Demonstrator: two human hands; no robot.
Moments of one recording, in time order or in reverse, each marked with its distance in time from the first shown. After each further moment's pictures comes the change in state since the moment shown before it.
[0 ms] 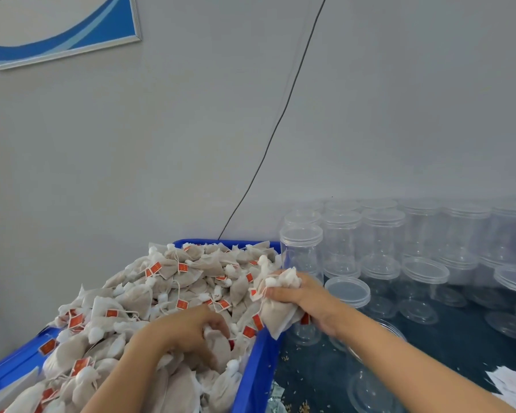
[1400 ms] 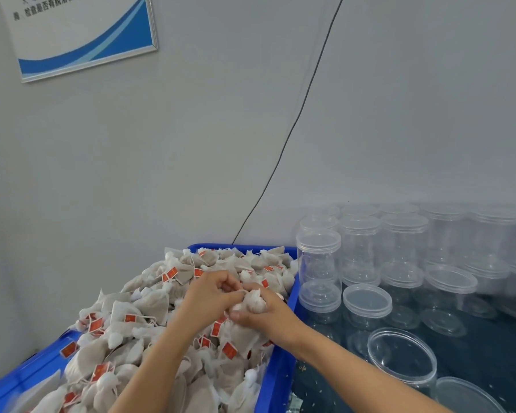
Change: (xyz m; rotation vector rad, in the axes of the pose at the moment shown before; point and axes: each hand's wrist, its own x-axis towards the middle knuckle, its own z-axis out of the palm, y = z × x) left_hand 0.002 0.021 -0.018 -0.596 0.667 0.136; right_hand 0.026 0.015 0.067 -0.058 -0.148 -0.222
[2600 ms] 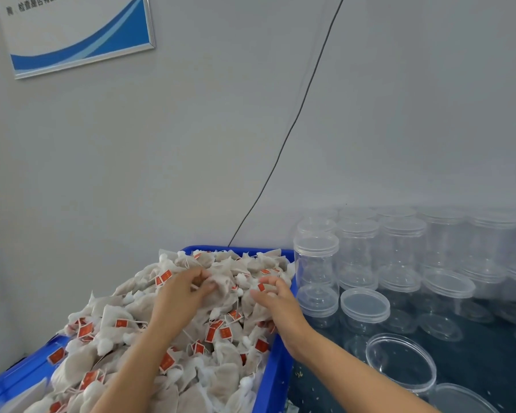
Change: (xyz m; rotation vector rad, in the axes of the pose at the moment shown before) left_hand 0.014 -0.033 -0.016 0.215 0.207 0.041; right_hand 0.007 0.001 -0.006 0.172 0.337 0.190
